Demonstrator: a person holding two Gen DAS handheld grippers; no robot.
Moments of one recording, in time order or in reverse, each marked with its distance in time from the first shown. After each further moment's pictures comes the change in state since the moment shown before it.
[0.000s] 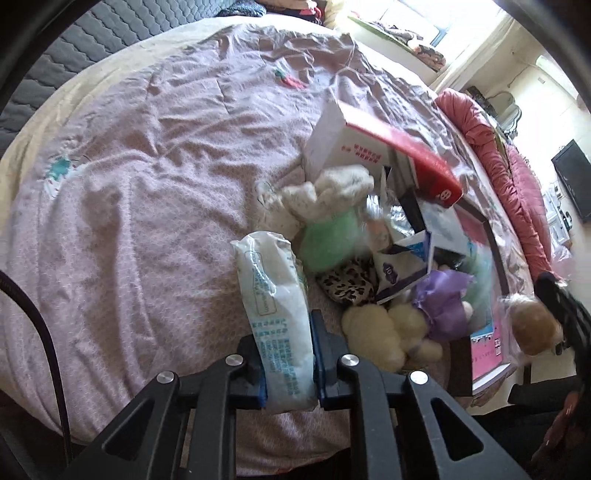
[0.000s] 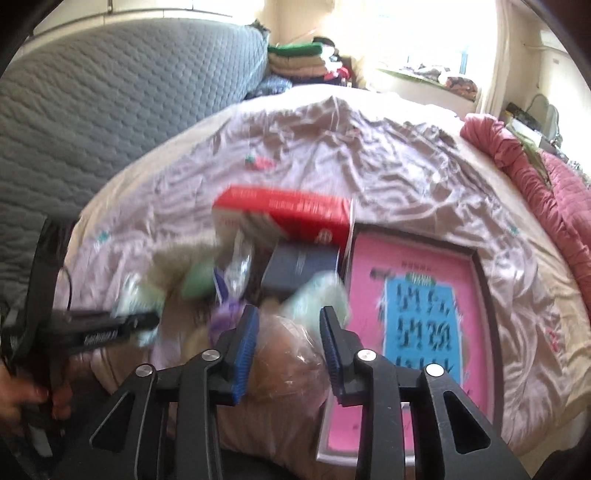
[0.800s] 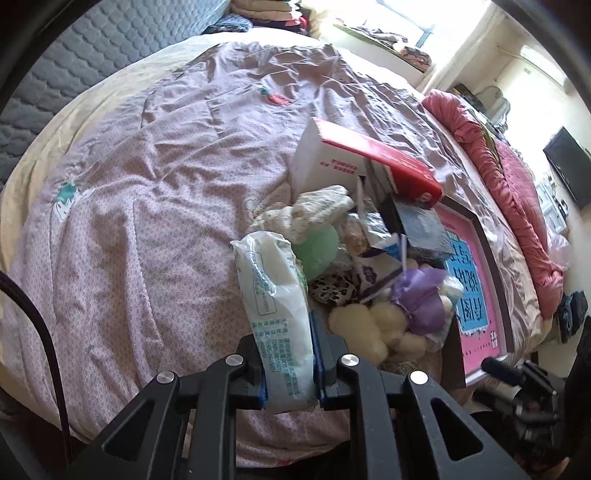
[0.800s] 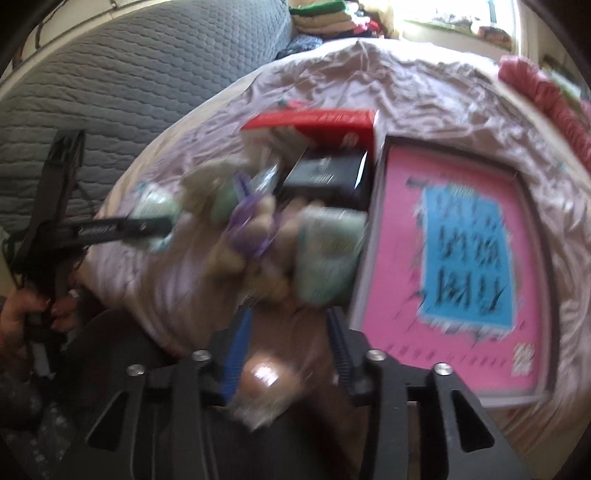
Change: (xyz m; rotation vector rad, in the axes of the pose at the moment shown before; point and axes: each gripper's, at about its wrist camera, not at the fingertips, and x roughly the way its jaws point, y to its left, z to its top) left arm -0.020 -0.013 -0.005 0.073 -0.038 0.009; right arm 0.005 -0.021 -0.088 0.041 0.200 0.298
